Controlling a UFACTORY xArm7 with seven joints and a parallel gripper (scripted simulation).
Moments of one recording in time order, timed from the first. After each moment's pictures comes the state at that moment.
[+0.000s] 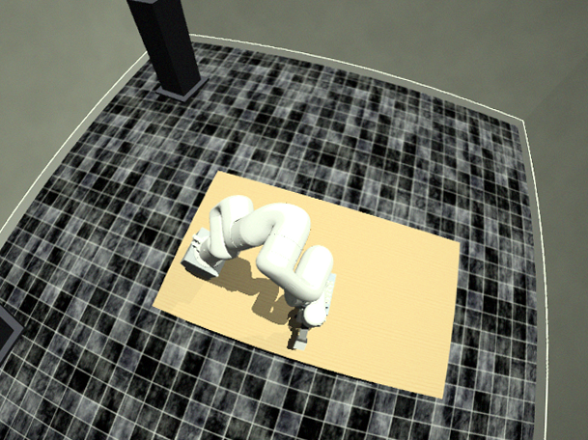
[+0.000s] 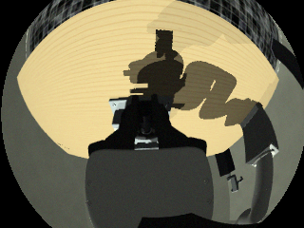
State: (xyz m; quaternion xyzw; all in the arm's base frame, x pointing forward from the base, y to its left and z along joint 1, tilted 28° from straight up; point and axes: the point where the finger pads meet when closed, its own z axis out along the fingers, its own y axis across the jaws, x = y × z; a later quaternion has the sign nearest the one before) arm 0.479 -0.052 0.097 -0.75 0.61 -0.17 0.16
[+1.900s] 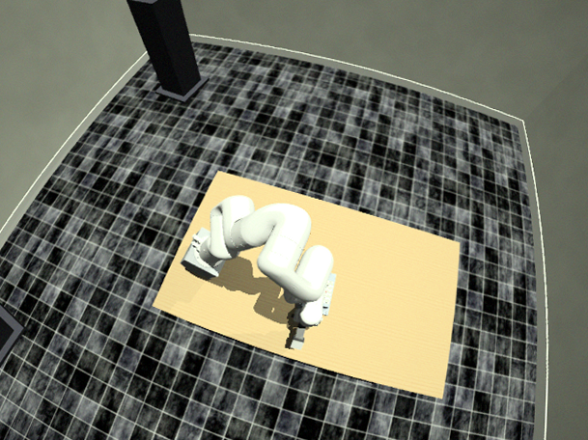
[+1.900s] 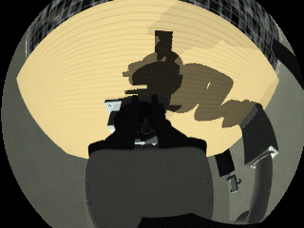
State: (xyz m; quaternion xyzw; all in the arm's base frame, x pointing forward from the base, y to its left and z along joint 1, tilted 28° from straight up) arm 0.471 -0.054 0.089 -0.75 0.61 -0.17 0.17
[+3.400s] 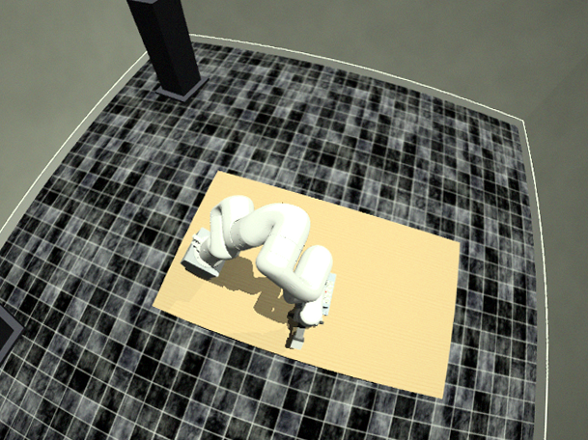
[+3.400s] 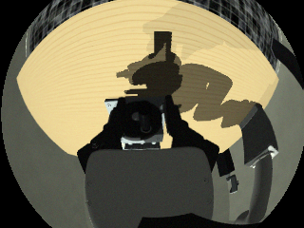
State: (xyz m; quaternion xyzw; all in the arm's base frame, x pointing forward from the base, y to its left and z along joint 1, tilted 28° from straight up) arm 0.469 -0.054 0.090 -0.75 0.61 -0.17 0.17
